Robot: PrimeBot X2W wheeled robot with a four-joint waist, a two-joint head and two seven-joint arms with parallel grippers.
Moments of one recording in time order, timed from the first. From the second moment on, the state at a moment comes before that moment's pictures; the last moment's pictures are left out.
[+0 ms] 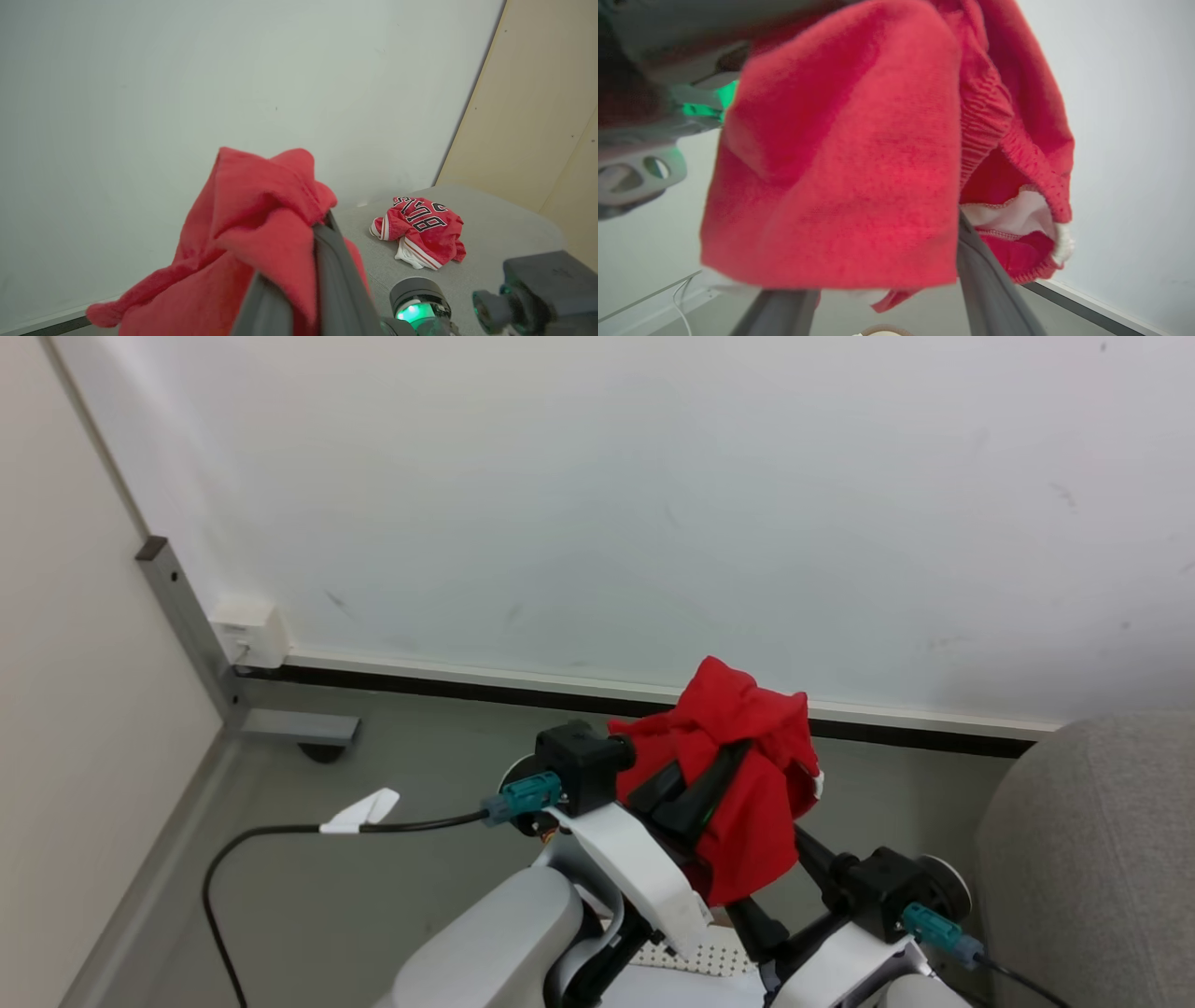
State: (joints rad) left arm -0.65 0.08 -0.85 0.38 -0.68 -0.09 -0.23; right arm -0.38 -0.10 0.63 0.46 0.43 0.13 -0.26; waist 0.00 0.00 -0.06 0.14
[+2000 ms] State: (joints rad) left arm -0.53 0.13 -0.79 0.31 -0.49 -0.11 -0.26; right arm -0.31 -0.19 0.25 0.22 0.44 0.13 -0.26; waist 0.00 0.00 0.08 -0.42
